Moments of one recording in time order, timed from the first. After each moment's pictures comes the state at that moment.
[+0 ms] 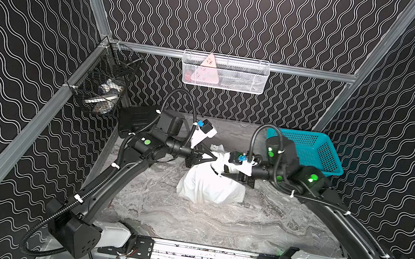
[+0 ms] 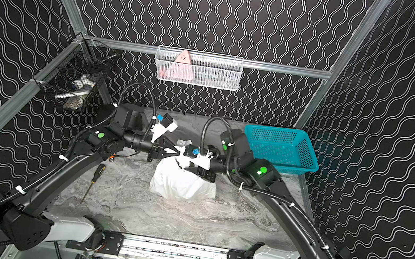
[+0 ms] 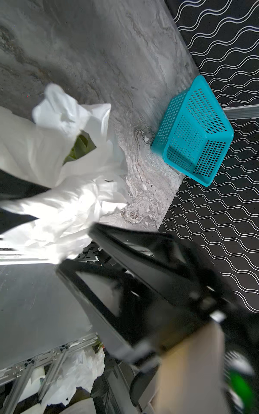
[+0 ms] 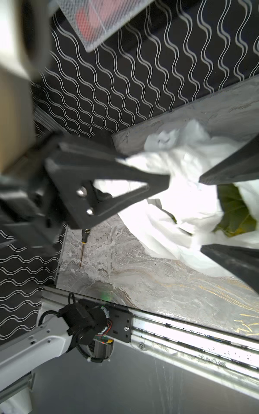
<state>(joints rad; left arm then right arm) -0.40 1.31 1.37 -0.66 0.89 0.14 0.72 1.24 1.50 -0.84 -0.46 -0.69</state>
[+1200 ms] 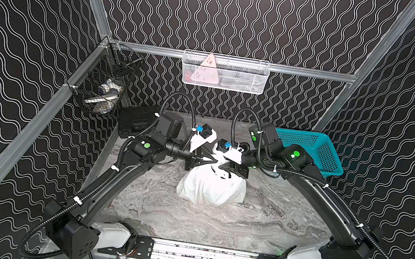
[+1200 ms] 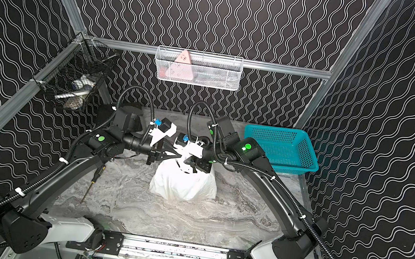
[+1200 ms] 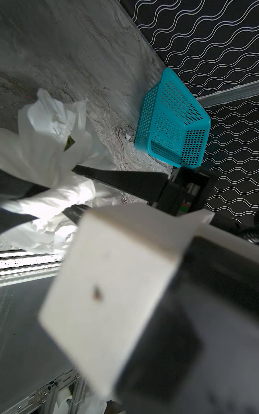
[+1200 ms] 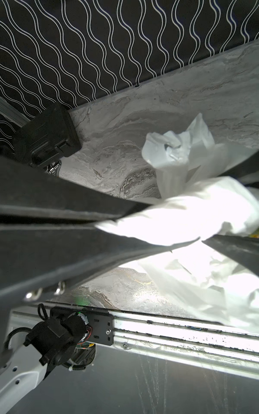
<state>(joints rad) -0.41 1.28 1.31 -0.58 0.95 0.26 0.73 1.49 1.67 -1.00 -0.40 -0.69</state>
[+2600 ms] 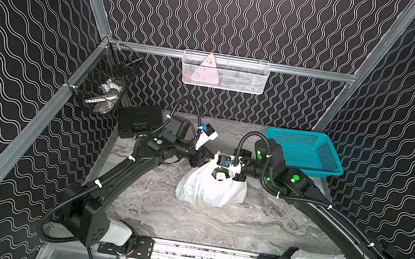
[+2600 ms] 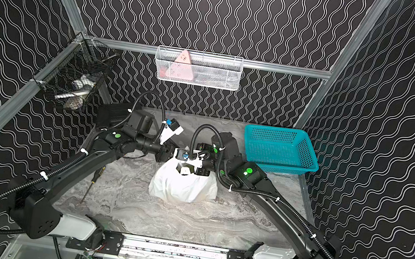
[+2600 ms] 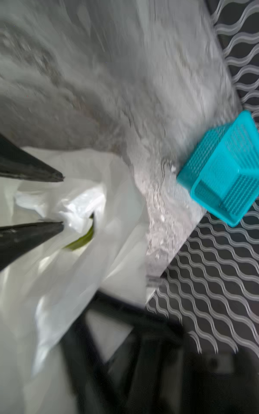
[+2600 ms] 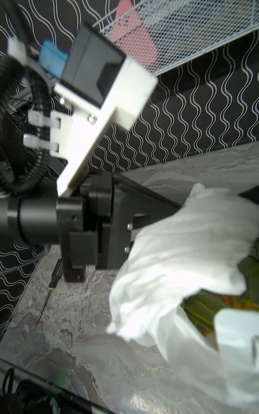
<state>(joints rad) -0.40 1.39 1.25 -0.55 0.77 0.10 0.79 1.27 1.27 -0.47 -0.20 -0.87</state>
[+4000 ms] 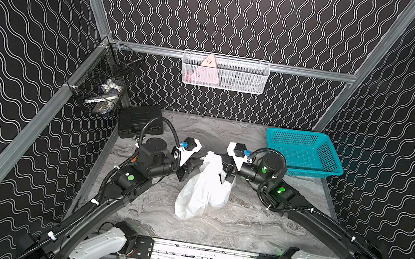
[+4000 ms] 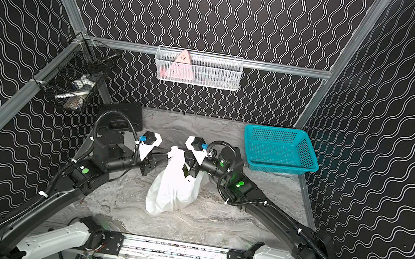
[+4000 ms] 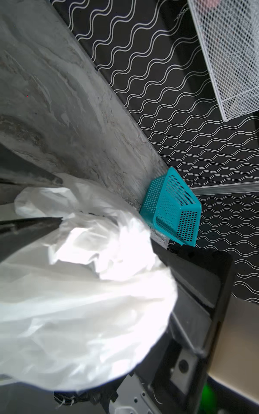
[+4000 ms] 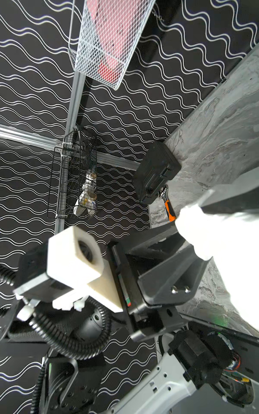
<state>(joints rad) -0.46 0.94 0.90 -0.23 0.44 0.18 0.76 1.24 0.91 0.35 -0.49 -0.11</state>
